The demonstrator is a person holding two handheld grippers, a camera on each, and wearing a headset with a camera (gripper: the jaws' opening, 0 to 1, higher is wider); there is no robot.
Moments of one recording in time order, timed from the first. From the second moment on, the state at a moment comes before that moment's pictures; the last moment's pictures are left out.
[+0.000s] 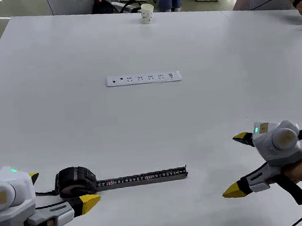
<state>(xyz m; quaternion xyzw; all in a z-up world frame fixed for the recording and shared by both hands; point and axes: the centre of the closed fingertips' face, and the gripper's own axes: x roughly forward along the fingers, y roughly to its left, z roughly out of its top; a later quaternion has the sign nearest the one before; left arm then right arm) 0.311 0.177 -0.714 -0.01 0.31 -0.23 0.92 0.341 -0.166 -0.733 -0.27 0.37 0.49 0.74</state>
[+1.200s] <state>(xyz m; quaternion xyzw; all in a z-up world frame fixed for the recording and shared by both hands) 0.355 0.167 -0.740 0.00 0.24 -0.10 0.97 0.367 -0.091 -0.771 -0.35 0.36 0.59 0.63</state>
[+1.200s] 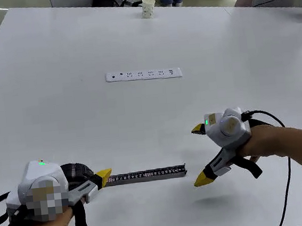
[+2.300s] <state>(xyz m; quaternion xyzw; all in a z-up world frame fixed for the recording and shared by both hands) 0.350 0.177 -0.752 -0.05 0.22 -0.06 0.97 0.359 -0.083 -0.799 -0.37 0.38 0.62 0.57</state>
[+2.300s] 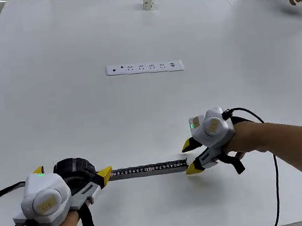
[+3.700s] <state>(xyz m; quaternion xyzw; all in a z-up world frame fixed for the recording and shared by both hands) 0.357 0.190 -0.762 -0.02 0.23 -0.05 0.97 0.358 -0.083 -0.810 -0.42 0.42 0.58 0.56</state>
